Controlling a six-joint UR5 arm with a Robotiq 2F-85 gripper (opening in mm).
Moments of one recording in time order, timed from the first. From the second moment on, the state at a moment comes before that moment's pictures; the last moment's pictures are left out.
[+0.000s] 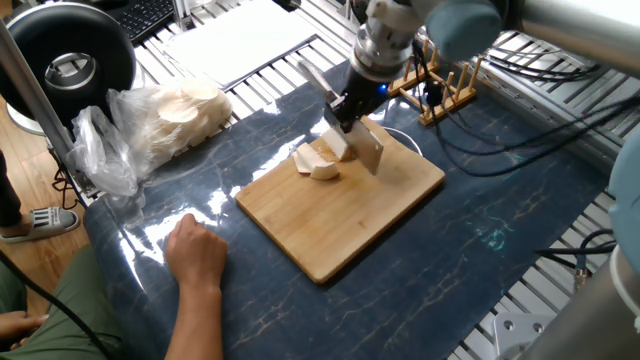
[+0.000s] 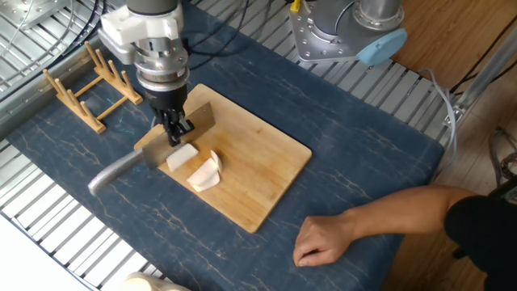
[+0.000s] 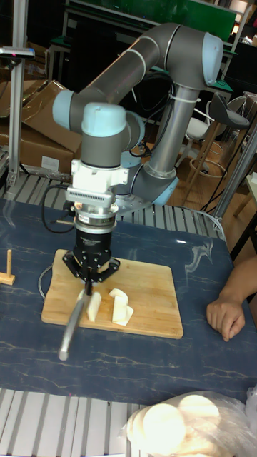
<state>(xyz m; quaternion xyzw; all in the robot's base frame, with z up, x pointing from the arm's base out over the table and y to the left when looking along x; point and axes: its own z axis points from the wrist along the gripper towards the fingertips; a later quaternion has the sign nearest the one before) 0.554 -0.054 0.063 0.10 0.99 0.05 0.08</state>
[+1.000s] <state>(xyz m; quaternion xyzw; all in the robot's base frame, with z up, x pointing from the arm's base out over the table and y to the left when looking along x) 0.536 -0.069 0.094 0.11 0.99 -0.02 0.01</state>
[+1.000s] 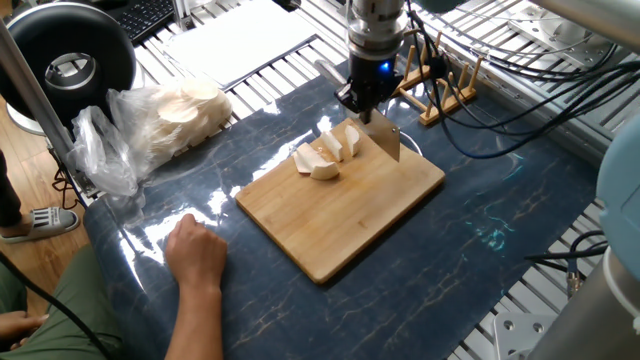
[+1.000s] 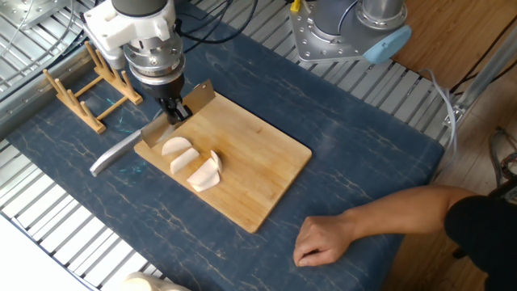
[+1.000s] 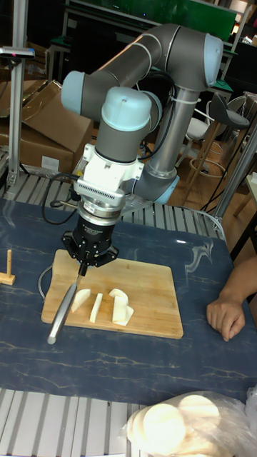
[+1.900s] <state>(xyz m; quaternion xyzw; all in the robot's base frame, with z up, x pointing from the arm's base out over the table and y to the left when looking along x) 0.552 -0.065 0.092 0.18 0.98 0.02 0.02</state>
